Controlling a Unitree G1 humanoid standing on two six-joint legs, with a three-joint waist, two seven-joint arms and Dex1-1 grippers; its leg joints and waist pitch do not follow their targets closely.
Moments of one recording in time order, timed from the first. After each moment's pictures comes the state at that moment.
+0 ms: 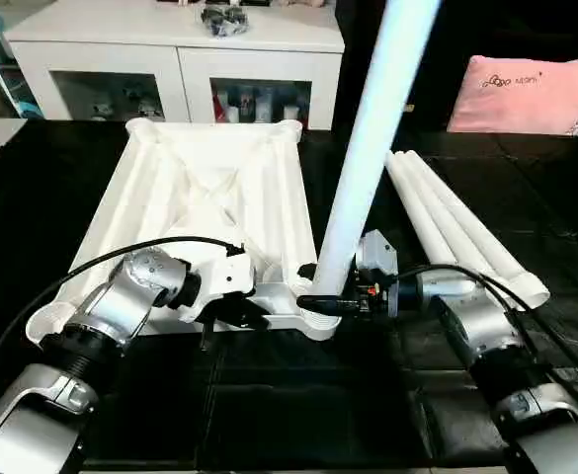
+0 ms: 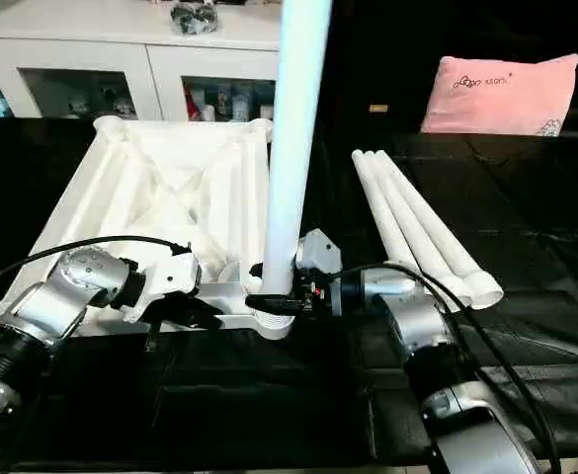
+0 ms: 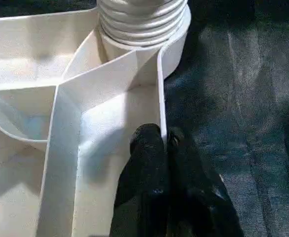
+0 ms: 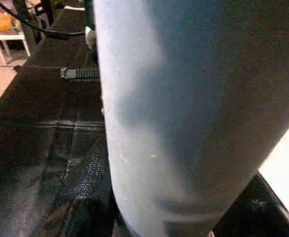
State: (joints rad) left arm -0.59 0.51 -0.40 0.51 0.03 0.03 -1.32; right arm -0.55 -0.30 0.25 0.65 0.20 -0.12 1.28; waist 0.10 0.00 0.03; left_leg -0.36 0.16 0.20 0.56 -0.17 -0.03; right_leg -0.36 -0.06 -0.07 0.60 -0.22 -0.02
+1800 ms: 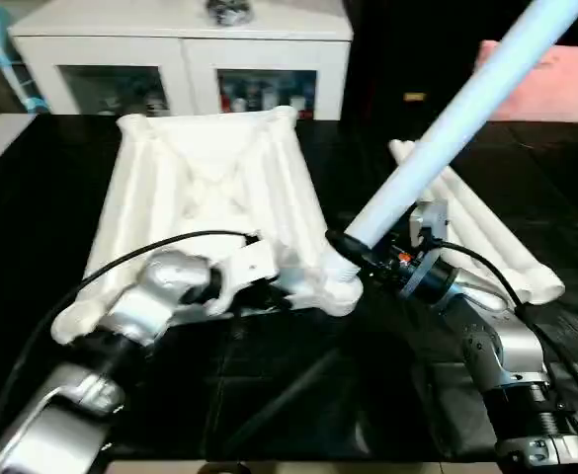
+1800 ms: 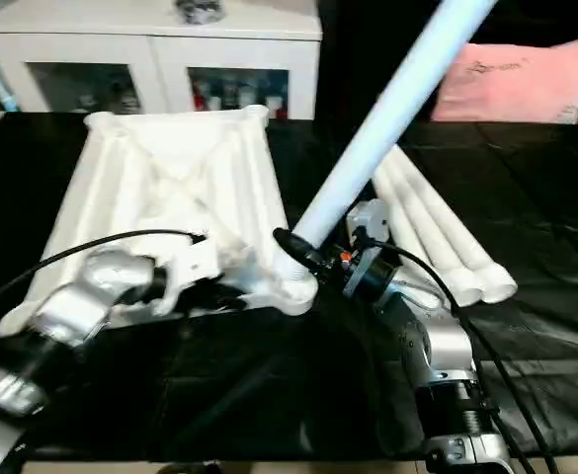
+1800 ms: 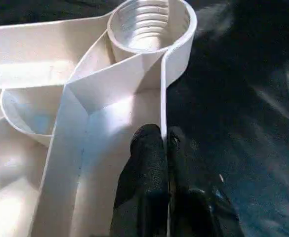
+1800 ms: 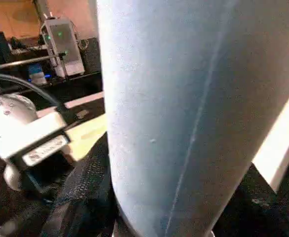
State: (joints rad) left arm -0.65 0.34 -0.39 0.62 0.07 0.08 -1.07; right arm -0.37 -0.21 -0.02 0.27 0.44 0.20 0.88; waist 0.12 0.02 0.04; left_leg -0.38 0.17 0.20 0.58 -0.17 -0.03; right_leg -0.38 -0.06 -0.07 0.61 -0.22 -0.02
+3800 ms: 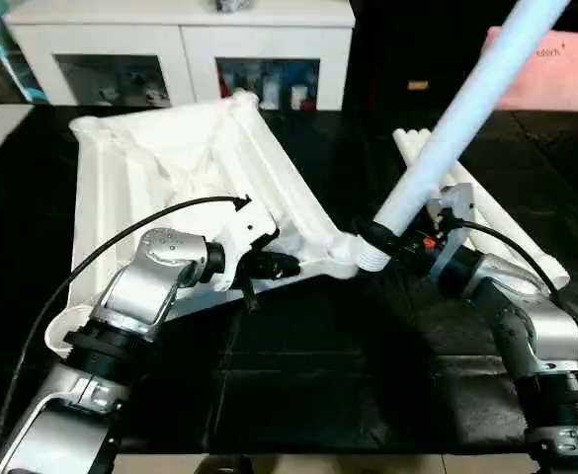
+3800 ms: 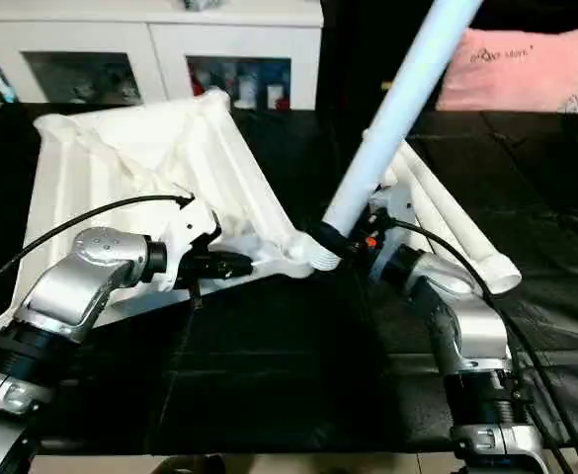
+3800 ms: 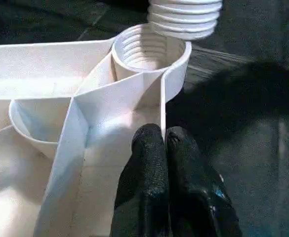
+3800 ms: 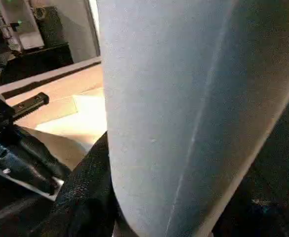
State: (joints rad) left arm -0.59 0.38 -0.26 0.24 -0.04 0.44 -1.08; right arm -0.40 -0.33 -0.04 0.22 0.40 0.30 0.79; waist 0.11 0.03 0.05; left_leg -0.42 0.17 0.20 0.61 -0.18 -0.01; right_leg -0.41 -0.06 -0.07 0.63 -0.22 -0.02
